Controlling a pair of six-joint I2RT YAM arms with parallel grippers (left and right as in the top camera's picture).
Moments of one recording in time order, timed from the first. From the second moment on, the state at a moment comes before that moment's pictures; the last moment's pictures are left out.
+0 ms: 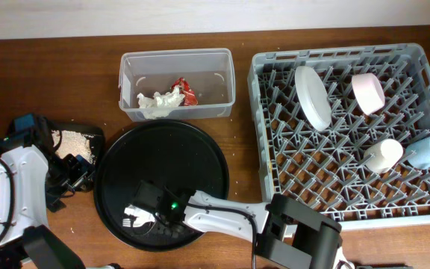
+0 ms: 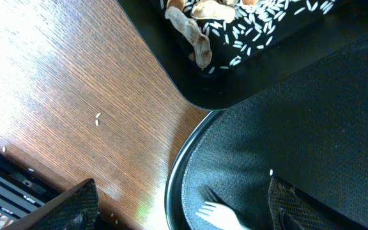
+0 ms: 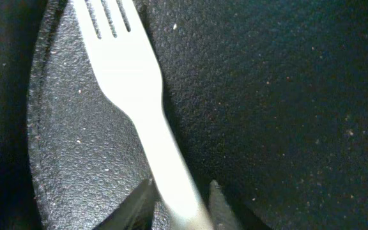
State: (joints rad) left arm 0.40 1.56 1.16 -1.22 -0.05 -0.43; right arm 1.15 2.05 1.33 -0.48 -0.06 -0.18
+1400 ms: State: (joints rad) left arm -0.14 1.56 1.16 -1.05 0.06 -0.16; right arm 0.04 1.41 1.23 -1.10 -0.20 0.13
